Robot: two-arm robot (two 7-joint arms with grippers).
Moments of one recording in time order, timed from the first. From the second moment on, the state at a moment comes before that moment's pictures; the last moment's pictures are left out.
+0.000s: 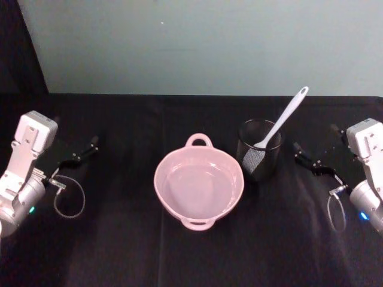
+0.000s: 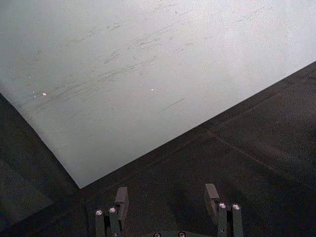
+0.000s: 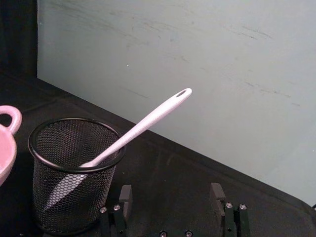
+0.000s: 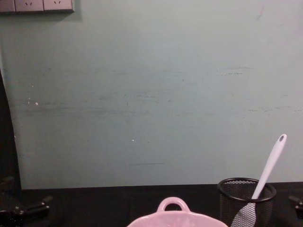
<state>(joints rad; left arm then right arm) -0.20 0.60 0.45 -1.41 -0.25 -0.12 0.03 0.20 0.60 -0.45 -1.41 0.25 -0.12 -0.03</state>
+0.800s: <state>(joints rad) -0.20 0.60 0.45 -1.41 -0.25 -0.12 0.03 0.20 0.60 -0.45 -1.41 0.25 -0.12 -0.03</state>
